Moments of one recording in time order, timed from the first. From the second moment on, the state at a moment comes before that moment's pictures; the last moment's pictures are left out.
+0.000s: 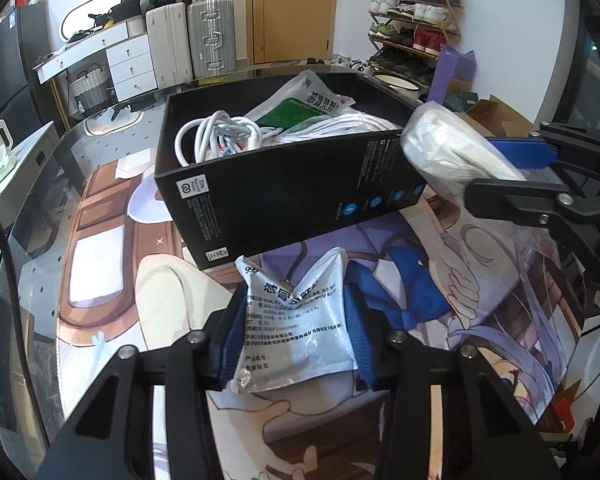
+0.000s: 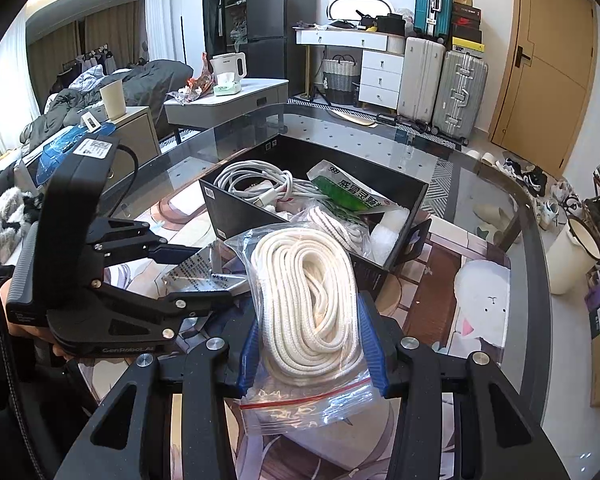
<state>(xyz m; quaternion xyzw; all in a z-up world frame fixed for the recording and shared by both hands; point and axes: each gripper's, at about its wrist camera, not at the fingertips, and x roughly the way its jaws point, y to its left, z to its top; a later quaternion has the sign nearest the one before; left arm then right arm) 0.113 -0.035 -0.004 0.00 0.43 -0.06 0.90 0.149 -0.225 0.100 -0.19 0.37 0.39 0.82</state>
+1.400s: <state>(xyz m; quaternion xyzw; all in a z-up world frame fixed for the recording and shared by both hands) 0.130 0.008 0.090 -0.02 0.31 -0.04 0.95 0.199 -0.220 0.125 -0.10 0.37 0.31 0.87</state>
